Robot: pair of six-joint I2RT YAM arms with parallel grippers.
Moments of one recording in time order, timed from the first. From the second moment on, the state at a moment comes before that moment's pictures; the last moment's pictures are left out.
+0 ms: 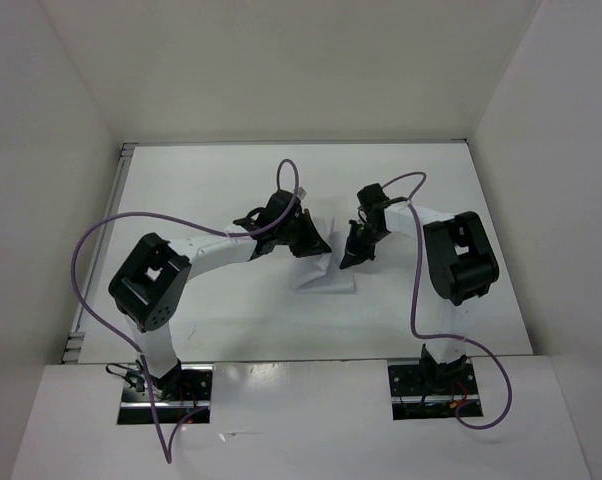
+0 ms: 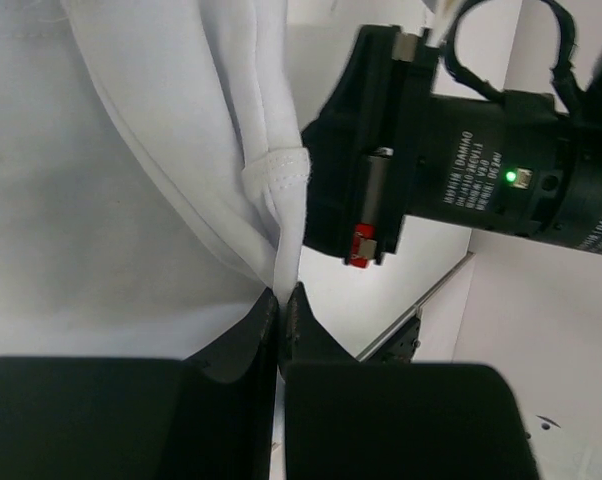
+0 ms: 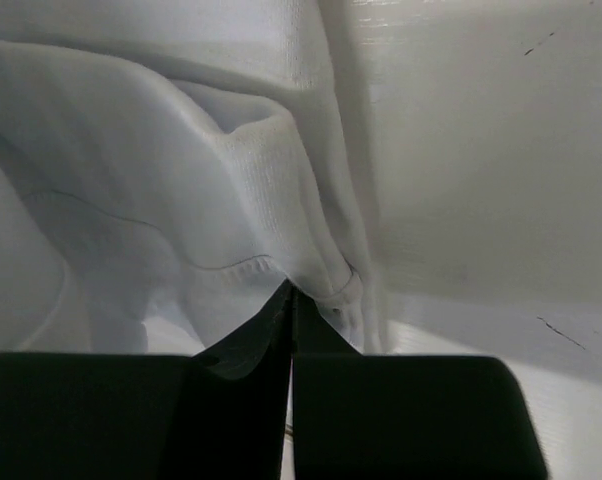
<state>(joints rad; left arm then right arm) -0.66 1.79 1.16 -0.04 0.29 -1.01 0.31 1.88 1.15 -0.58 -0.36 0.61</state>
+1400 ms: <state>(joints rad) -0.76 1.62 1.22 0.03 0.14 -1.13 0.23 1.51 1.25 -0.71 -0.19 0.64</state>
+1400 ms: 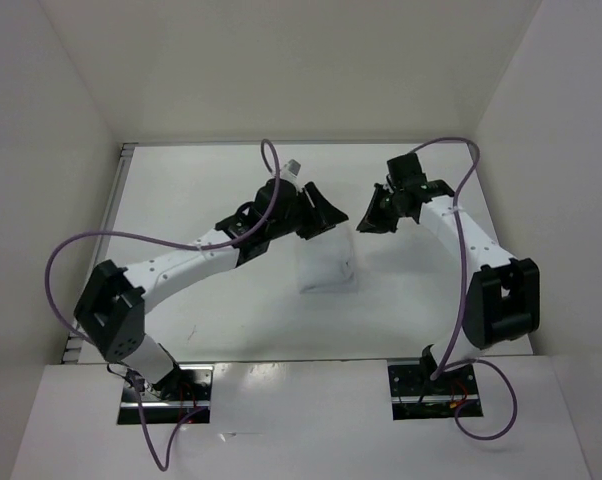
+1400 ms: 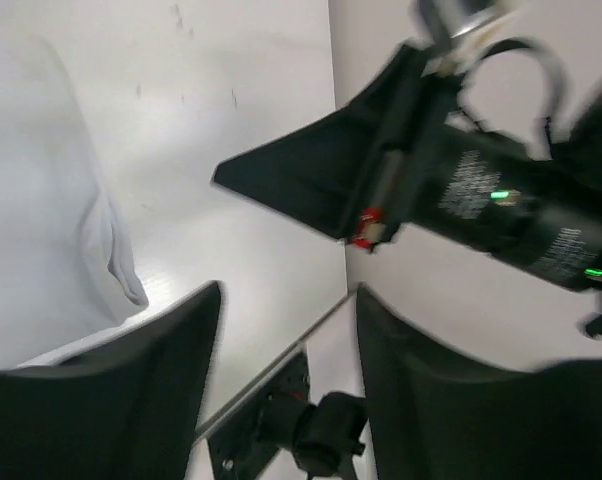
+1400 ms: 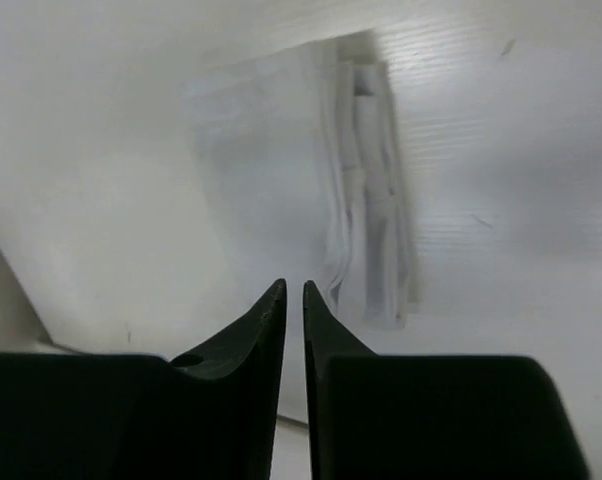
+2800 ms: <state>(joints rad) -0.73 1.40 0.96 -0.19 -0.05 -0.95 0.29 1.46 1.00 -0.70 -0.22 0.64</state>
